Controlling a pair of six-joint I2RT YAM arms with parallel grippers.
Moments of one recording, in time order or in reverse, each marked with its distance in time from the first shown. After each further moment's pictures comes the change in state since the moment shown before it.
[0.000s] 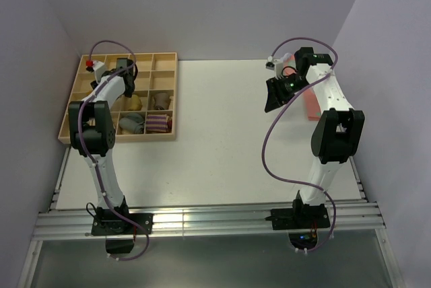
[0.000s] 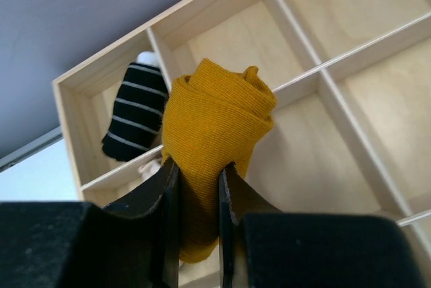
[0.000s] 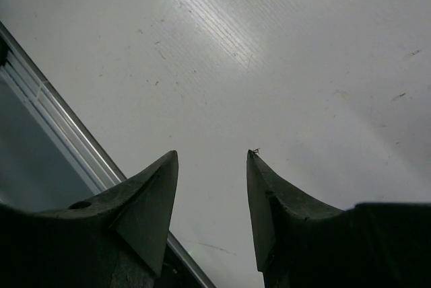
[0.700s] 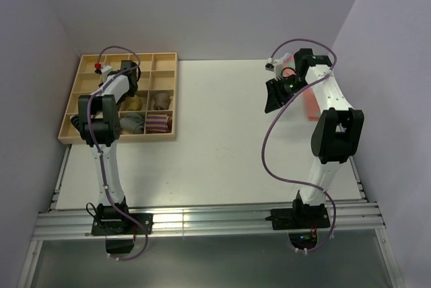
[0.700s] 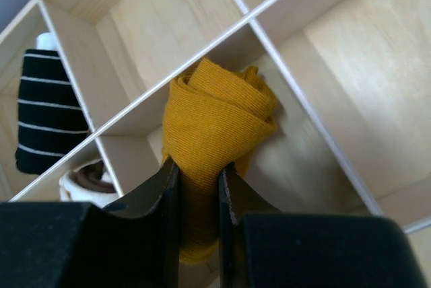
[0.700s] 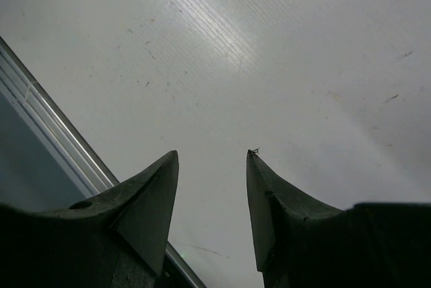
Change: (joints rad) left arm 0.012 0.216 0.165 -0.002 0.122 0.085; right arm 0.000 0.000 -0.024 0.035 0.012 -0.007
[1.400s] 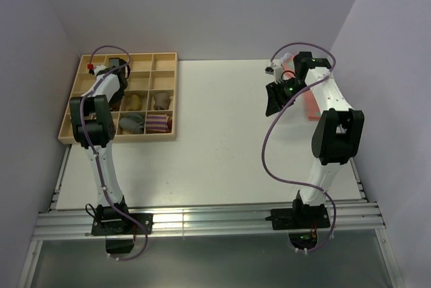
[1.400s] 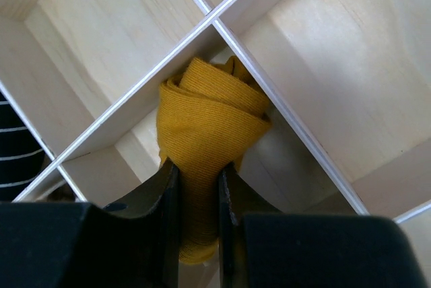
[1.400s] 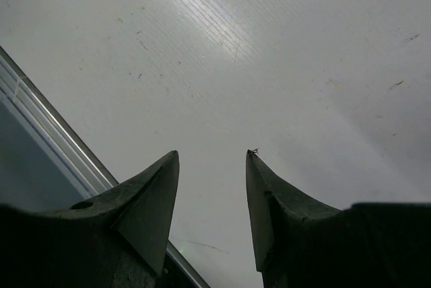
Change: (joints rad) left arm 0.070 -0.021 0.005 0.032 0.282 0.097; right arm 0.000 -0.014 -0.055 0.020 0.028 -0.003
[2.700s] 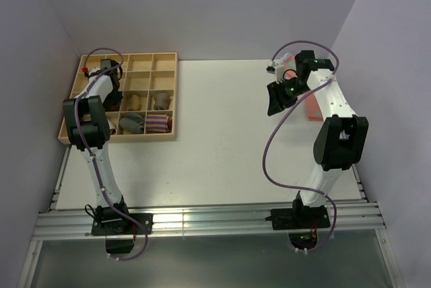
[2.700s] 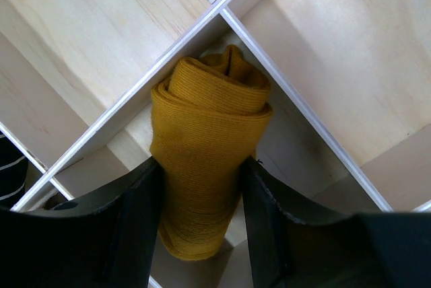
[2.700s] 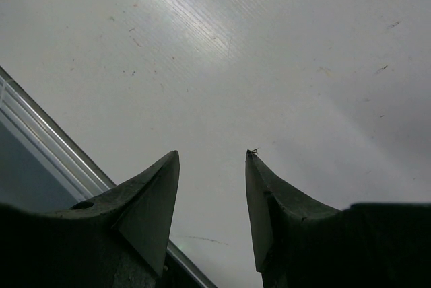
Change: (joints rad) left arm 0.054 -0.042 -0.047 0.016 0.176 0.030; right arm 0.013 -0.077 -0.033 0.020 0.059 0.030
